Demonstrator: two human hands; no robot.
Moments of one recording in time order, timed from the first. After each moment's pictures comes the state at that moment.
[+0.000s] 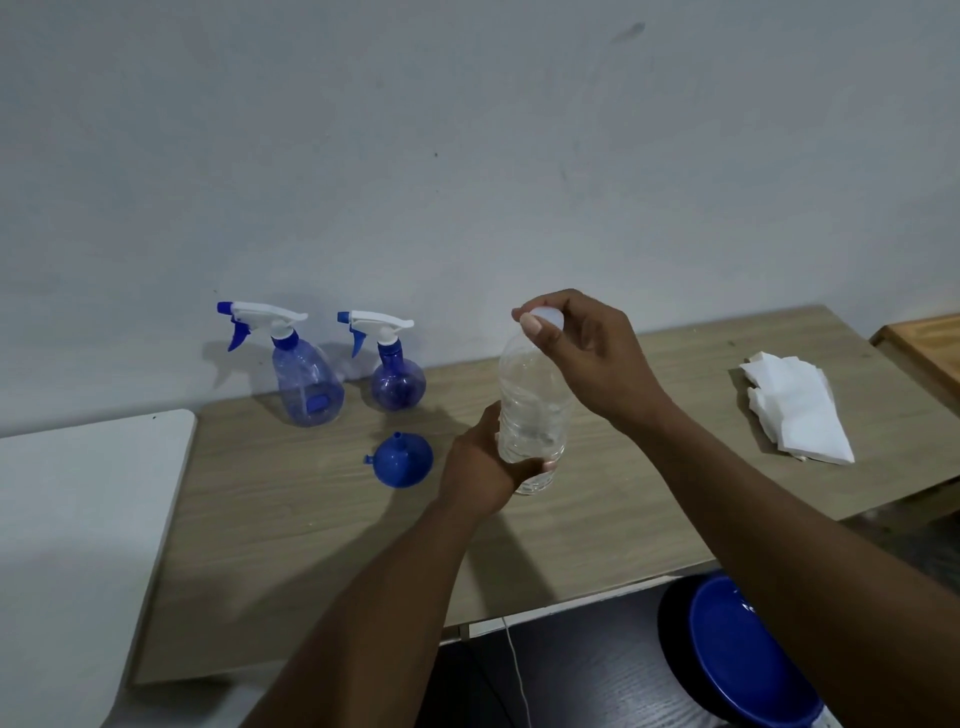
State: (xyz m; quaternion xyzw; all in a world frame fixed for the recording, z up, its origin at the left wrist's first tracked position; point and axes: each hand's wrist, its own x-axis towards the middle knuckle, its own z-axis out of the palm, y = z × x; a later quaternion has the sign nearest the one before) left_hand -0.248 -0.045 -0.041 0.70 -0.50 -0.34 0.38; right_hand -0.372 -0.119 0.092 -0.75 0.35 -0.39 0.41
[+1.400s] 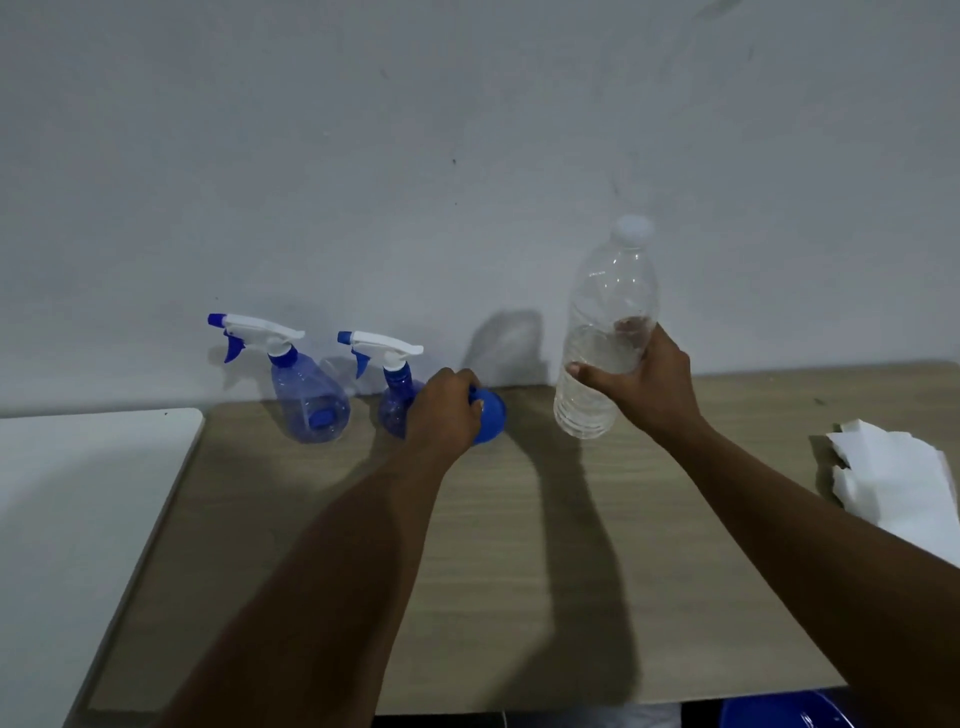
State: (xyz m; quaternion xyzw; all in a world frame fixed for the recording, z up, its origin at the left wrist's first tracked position) left_hand -0.170 -0.162 -0.041 0.83 -0.50 -0.12 0.23; right_hand -0.390 -0.272 0.004 -0.74 0.48 -0.33 0.33
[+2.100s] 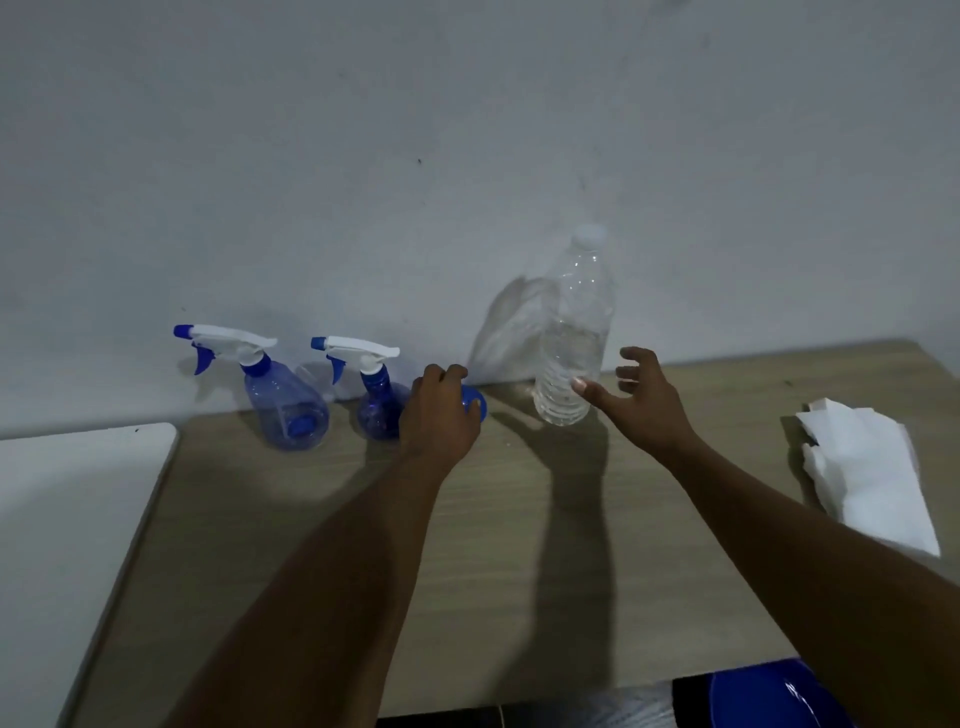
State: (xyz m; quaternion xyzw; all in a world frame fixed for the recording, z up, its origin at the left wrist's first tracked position) left_hand -0.184 -0.165 -0.053 0.81 -0.52 -0.09 0.24; right_hand -0.420 -0.266 -0.027 -0.68 0.54 -0.27 0.41
